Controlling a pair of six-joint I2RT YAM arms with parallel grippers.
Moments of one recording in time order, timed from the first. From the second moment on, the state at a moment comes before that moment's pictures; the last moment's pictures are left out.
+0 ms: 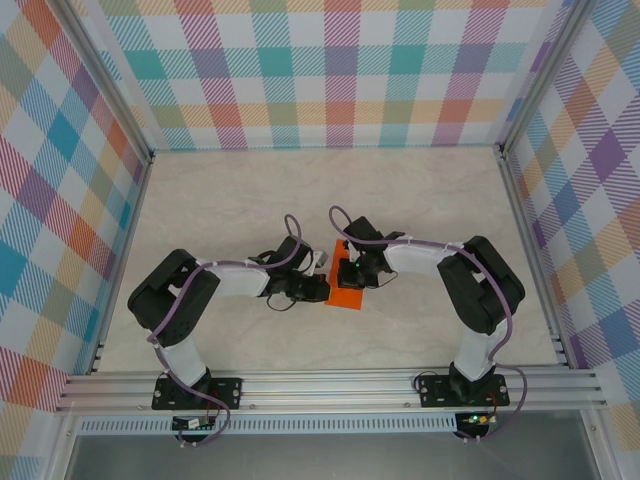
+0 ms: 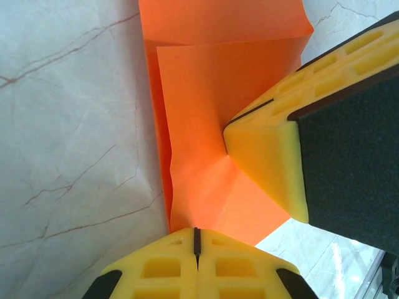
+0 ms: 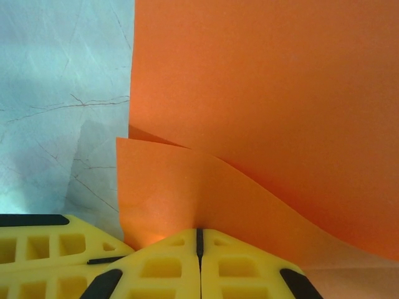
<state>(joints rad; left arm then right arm) -0.67 1.75 0.80 -0.04 0.48 -0.55 0.66 1.81 1.02 -0.43 -0.33 0.63</state>
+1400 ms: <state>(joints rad) -0.74 1.75 0.88 -0.18 0.29 -0.50 0.64 1.83 1.05 -0.50 -0.35 0.61</state>
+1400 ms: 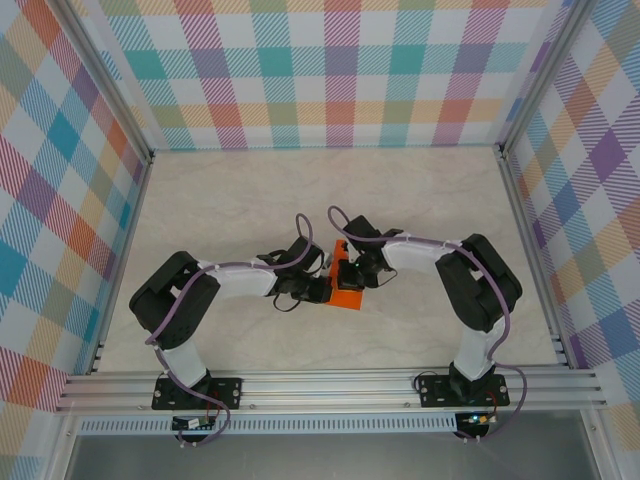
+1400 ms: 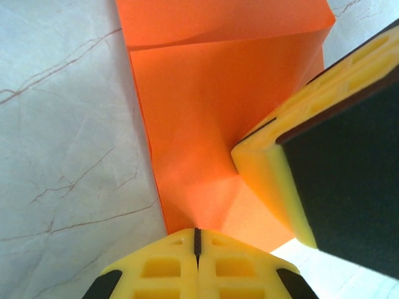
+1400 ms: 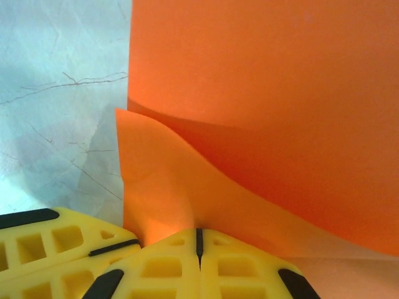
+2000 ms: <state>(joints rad) -0.74 1.76 0.89 -0.16 0.28 -0.50 0.49 1.83 1.05 -0.54 -0.38 0.52</state>
